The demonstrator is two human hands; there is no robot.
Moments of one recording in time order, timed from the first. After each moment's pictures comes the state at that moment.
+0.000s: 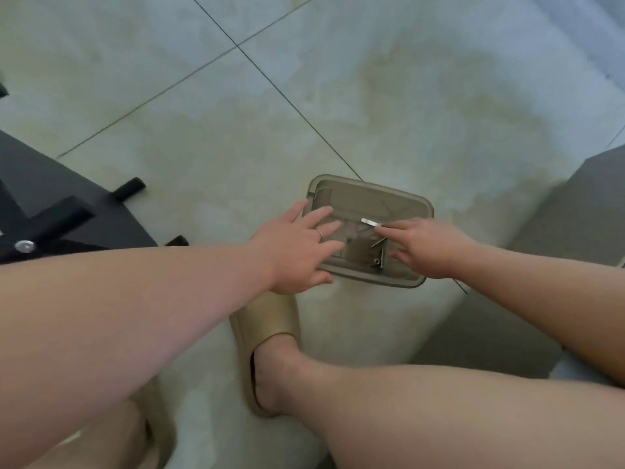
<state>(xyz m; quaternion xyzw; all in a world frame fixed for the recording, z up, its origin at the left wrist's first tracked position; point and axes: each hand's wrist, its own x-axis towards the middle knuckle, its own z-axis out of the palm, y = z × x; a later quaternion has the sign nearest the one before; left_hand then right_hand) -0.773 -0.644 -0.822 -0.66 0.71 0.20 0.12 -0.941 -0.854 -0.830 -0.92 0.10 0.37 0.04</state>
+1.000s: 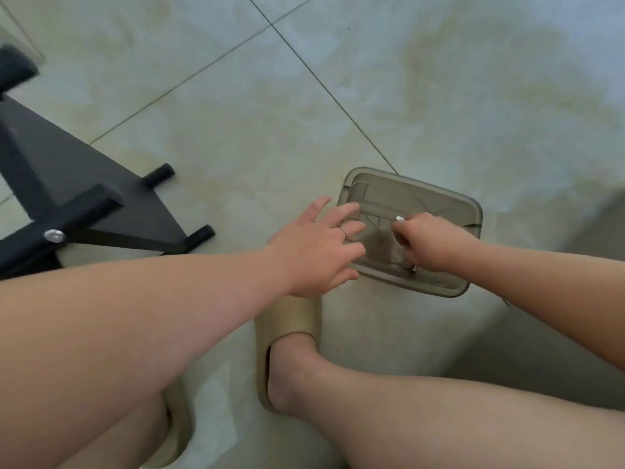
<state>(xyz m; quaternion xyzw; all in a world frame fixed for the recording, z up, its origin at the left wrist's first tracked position) -0.770 -0.627 -0.839 -0.69 0.70 0.17 0.06 -0.900 -0.835 -0.873 -0.92 0.15 0.34 0.13</state>
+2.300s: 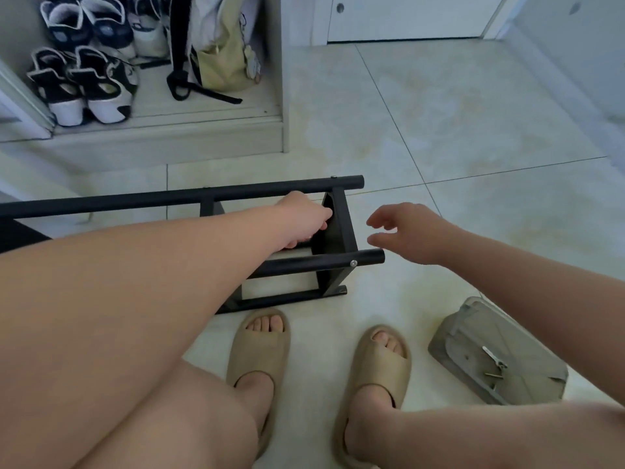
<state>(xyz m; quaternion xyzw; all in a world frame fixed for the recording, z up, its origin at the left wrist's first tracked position) -0.618 -0.404 -0.652 -0.83 -0.10 0.36 -0.41 -0.678 -0.594 -0.643 -0.95 0.05 0.22 0.22</state>
